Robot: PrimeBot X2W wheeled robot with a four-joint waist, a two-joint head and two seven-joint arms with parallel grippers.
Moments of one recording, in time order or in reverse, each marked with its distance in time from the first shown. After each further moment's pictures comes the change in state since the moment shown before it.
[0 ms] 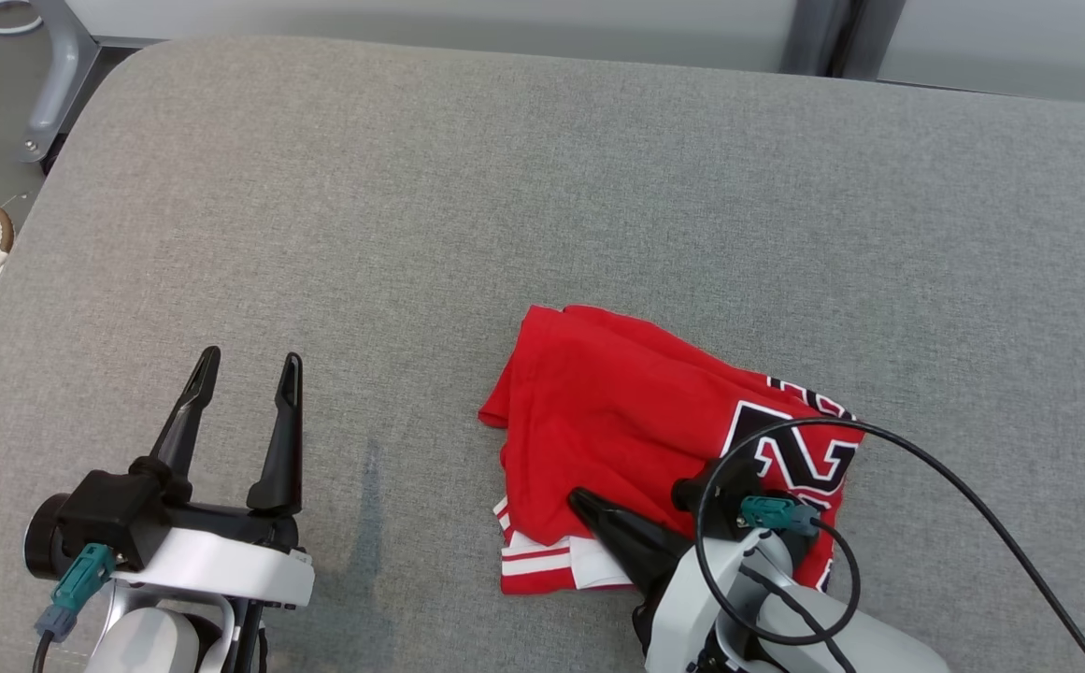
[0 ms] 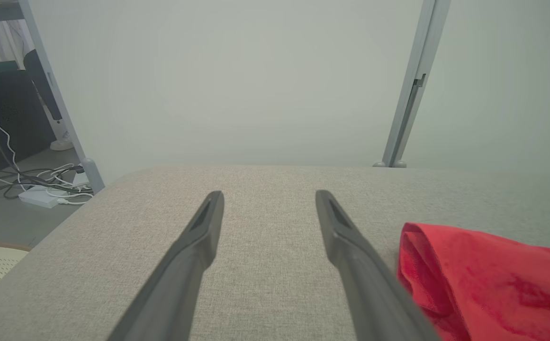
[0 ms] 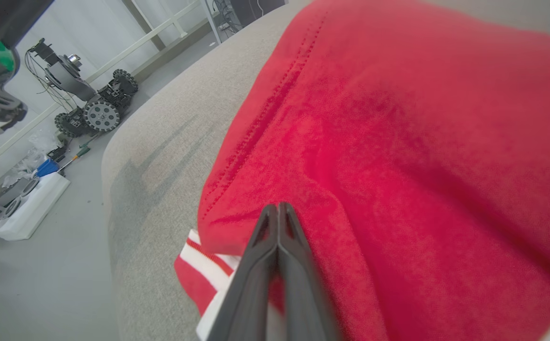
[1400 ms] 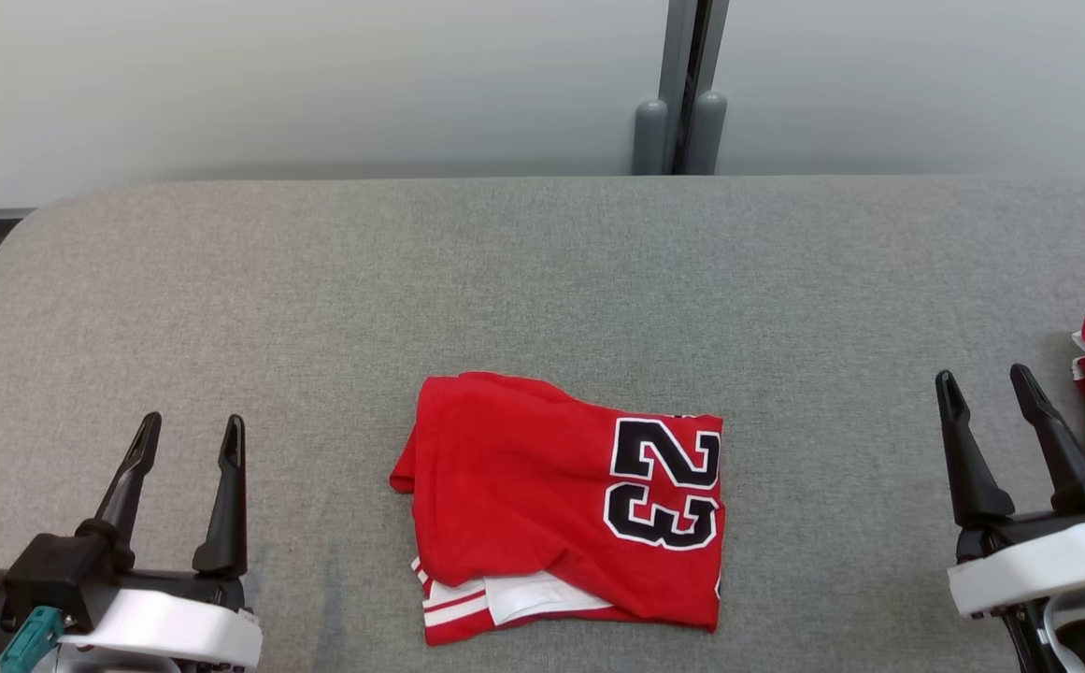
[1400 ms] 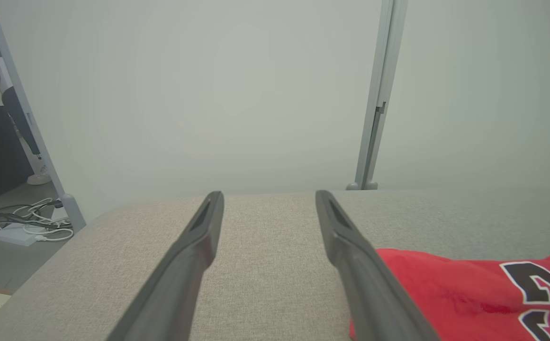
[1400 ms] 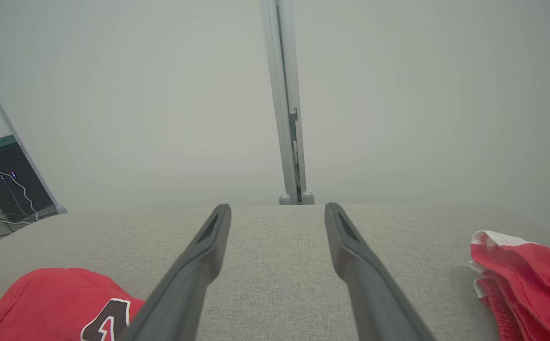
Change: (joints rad) left arm 0.135 0.064 0.052 -0.078 -0.006 0.049 0.036; right arm 0.446 -0.027 -0.984 -0.443 -0.391 0.003 0.025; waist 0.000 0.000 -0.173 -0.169
